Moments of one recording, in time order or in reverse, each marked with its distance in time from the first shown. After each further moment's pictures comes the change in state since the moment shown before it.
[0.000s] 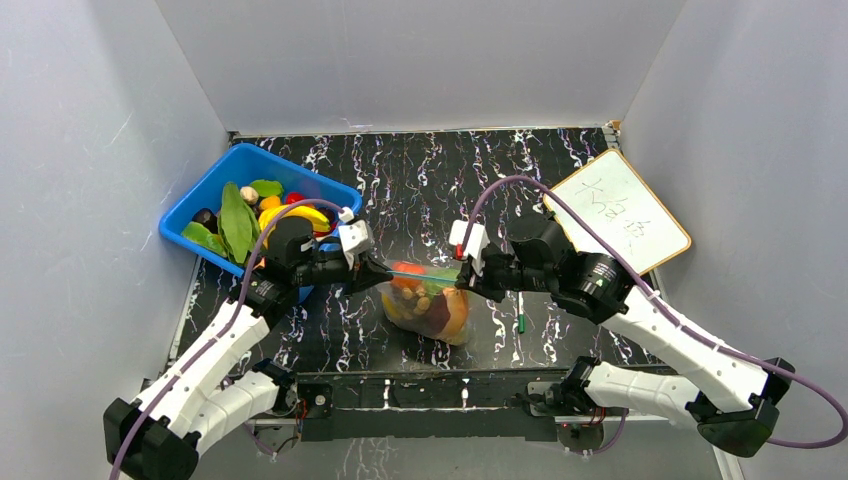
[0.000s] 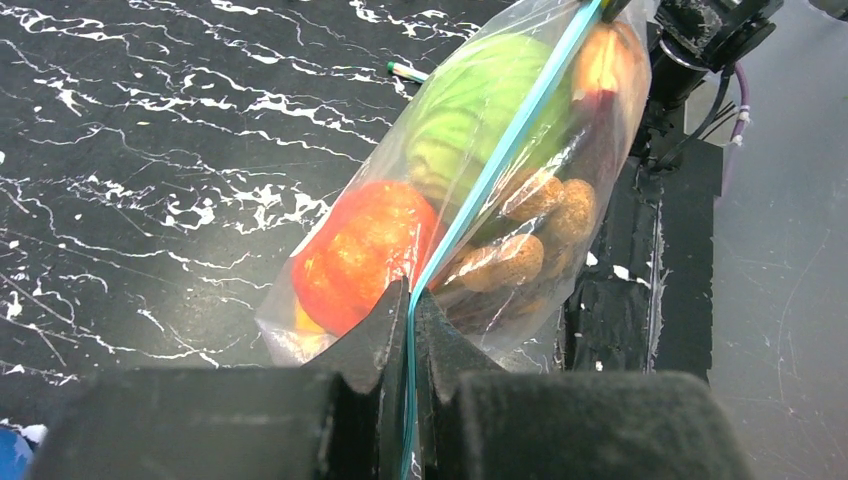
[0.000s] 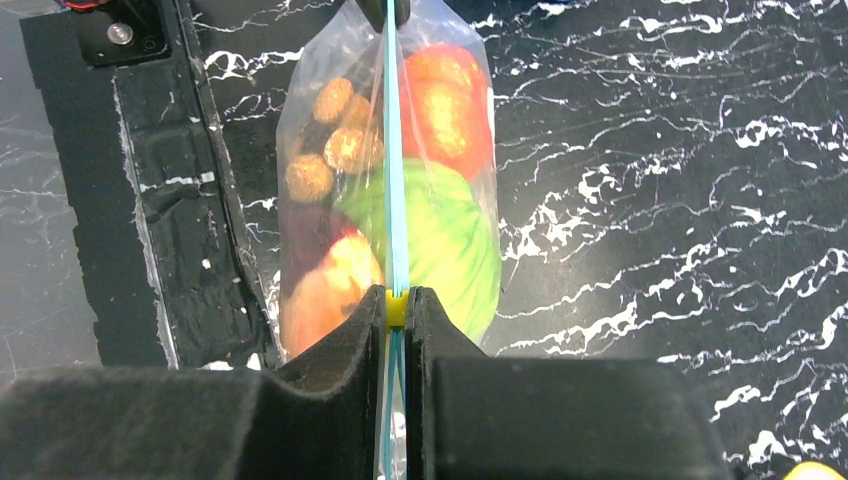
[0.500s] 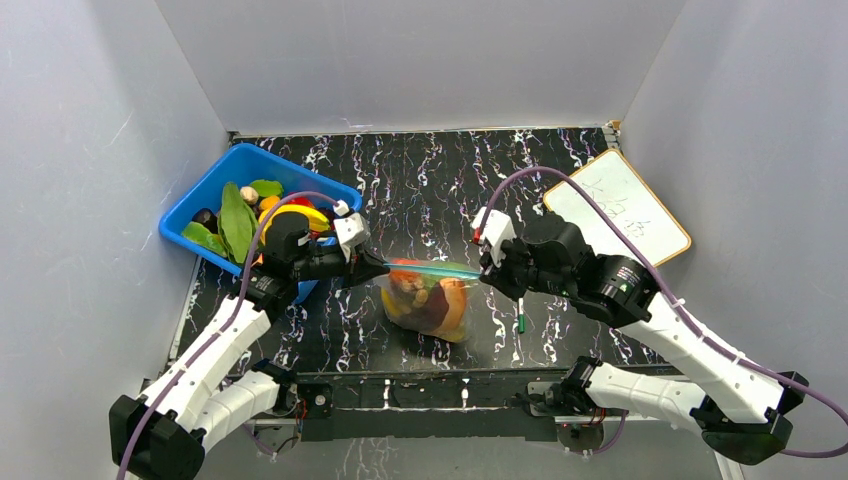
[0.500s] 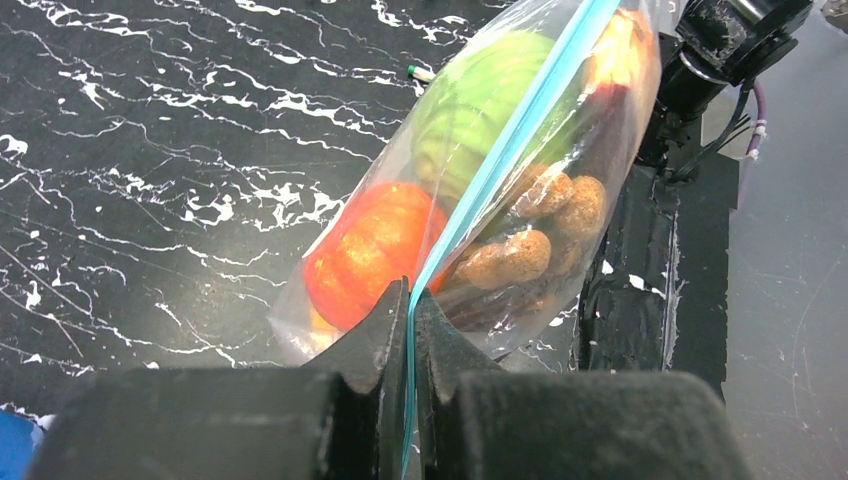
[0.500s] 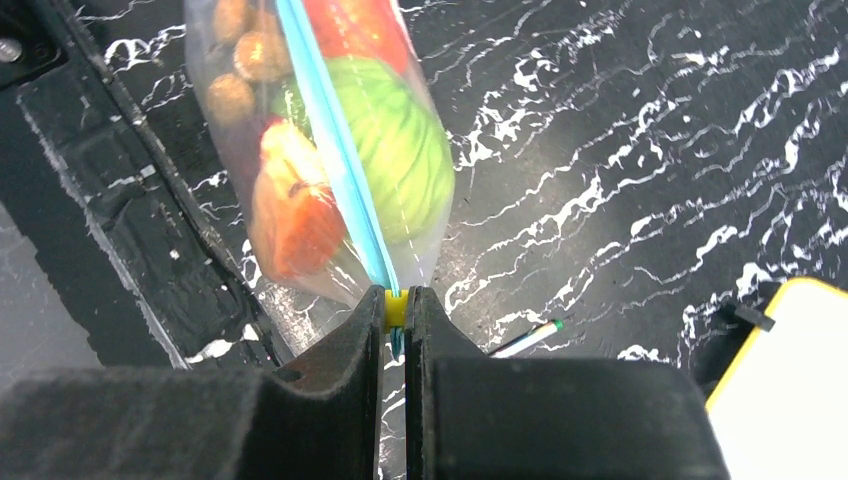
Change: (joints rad) left arm 0.054 0.027 -0.002 0.028 0.018 -0.006; right arm -0.011 -0.051 0.055 -0.152 0.198 0.136
